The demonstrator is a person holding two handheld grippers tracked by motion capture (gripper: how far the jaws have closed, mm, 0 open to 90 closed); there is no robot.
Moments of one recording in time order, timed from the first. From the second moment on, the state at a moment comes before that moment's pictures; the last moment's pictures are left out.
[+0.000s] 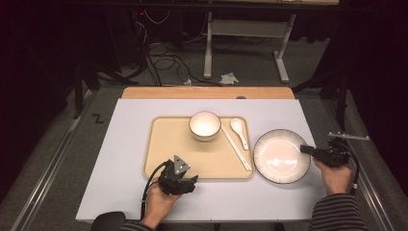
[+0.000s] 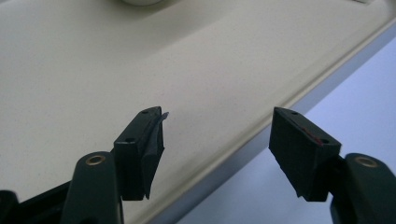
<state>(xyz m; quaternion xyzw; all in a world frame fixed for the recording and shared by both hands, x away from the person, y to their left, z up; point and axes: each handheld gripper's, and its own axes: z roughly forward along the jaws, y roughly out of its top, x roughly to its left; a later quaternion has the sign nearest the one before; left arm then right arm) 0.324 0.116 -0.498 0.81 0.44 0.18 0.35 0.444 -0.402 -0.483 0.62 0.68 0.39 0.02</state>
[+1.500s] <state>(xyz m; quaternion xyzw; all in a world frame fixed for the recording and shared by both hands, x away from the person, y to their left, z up) 0.350 0.071 -0.490 0.83 0.37 0.11 0.41 0.360 -0.370 -0.435 0.53 0.71 0.45 0.10</state>
